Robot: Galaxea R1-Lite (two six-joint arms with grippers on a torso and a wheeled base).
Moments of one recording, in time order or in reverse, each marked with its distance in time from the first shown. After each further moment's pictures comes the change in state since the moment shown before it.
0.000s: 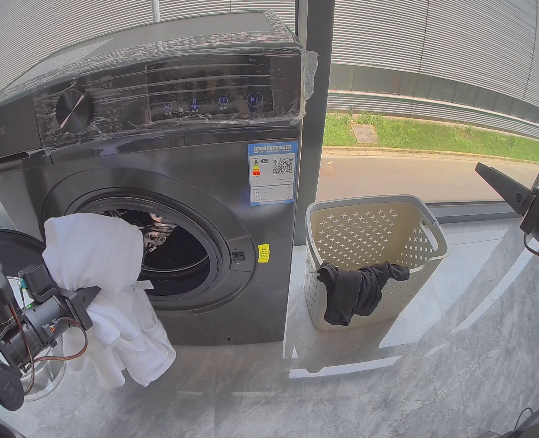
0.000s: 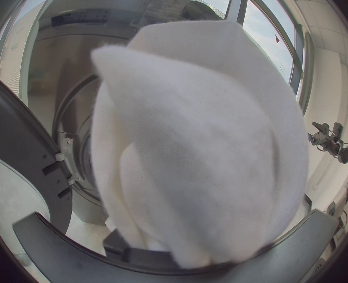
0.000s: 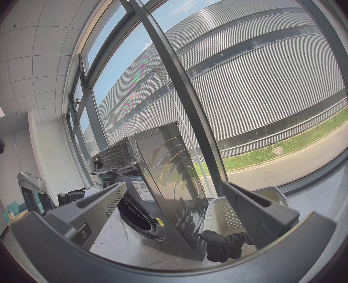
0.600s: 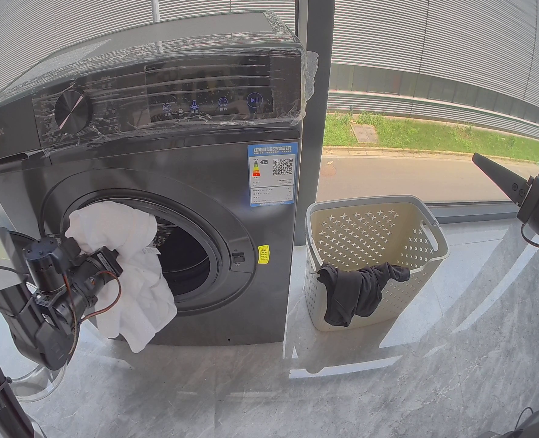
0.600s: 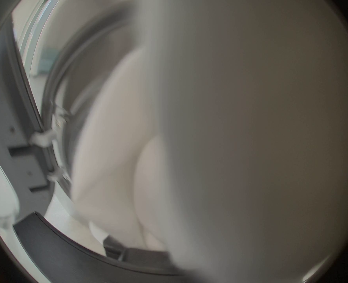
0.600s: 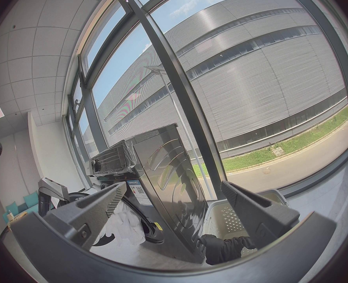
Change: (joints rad) left arm -0.082 0.416 -0.303 -0.174 0.327 -0.279; right arm -0.006 0.033 -0.043 0.000 0.000 0.005
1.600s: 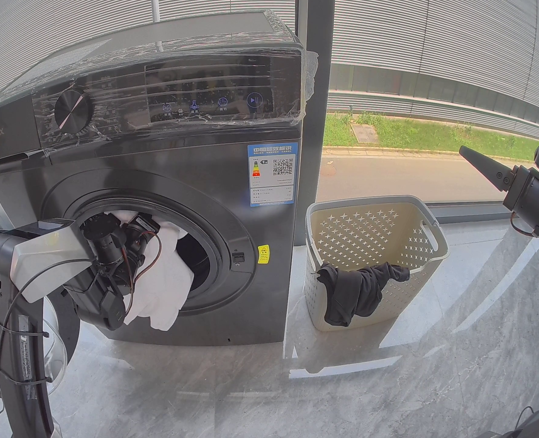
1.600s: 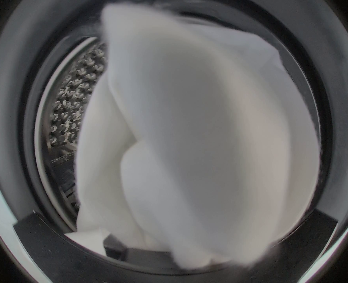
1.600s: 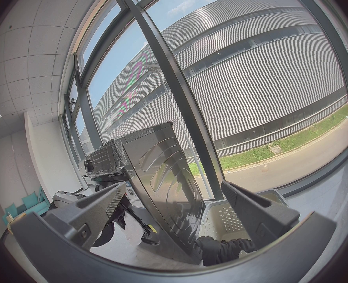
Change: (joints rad) left arm -0.083 0.387 -0.575 -0.027 0.180 -0.209; right arm -0.011 0.095 -0.072 0.000 0.000 -0.002
